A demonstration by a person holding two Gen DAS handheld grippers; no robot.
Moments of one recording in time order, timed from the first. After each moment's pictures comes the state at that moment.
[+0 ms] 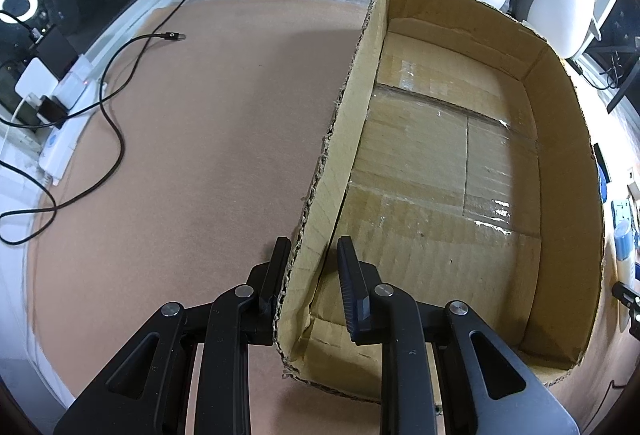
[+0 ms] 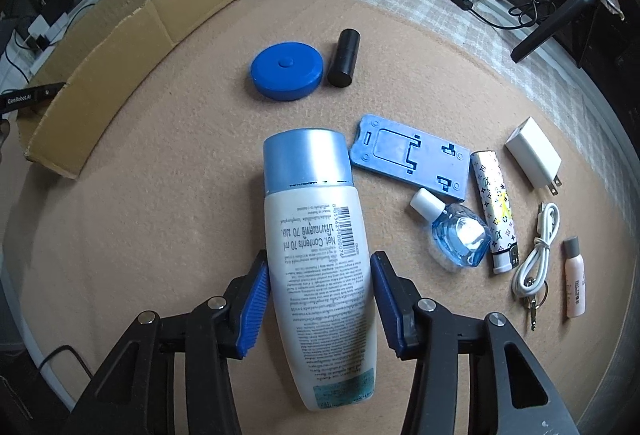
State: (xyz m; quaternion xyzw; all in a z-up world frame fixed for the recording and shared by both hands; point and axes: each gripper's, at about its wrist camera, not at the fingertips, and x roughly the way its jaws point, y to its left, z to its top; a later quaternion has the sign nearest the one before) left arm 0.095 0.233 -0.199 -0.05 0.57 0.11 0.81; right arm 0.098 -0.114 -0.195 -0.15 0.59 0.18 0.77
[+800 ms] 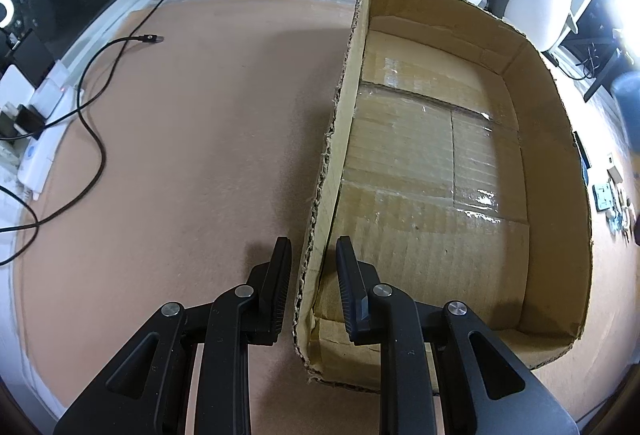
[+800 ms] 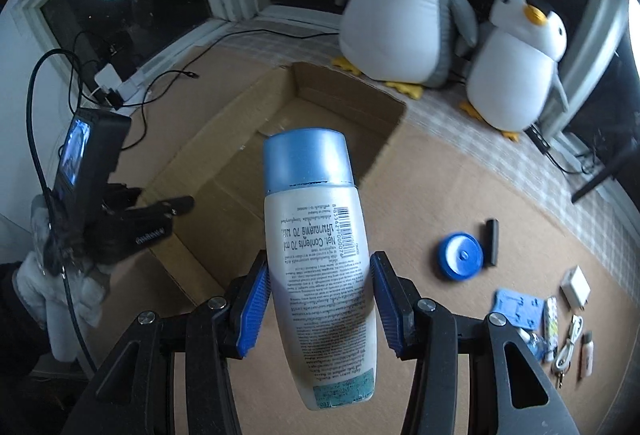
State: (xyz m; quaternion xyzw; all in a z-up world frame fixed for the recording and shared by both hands) left arm 0.095 0.245 -0.197 -0.06 0.57 0.05 0.82; right arm 0.104 0.052 -0.097 -0.13 0.52 0.26 0.81
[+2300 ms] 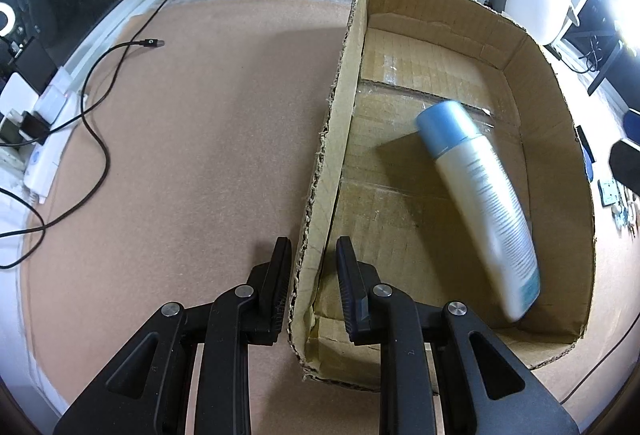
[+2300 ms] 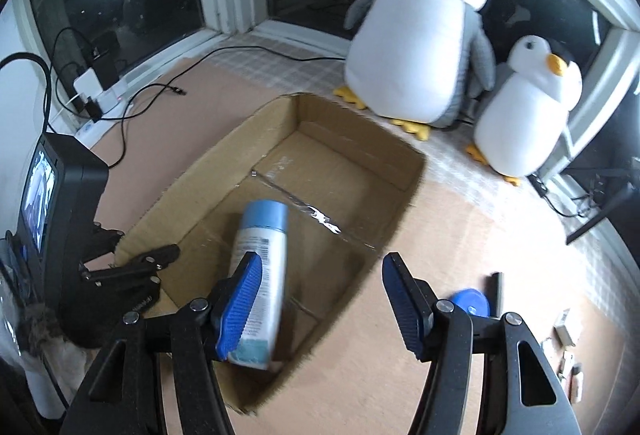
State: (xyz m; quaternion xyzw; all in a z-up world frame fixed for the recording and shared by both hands) left arm 0.096 0.240 -0.196 -0.04 0.57 0.06 0.82; right arm 0.121 0.087 -0.104 -0.16 0.47 0.23 0.84
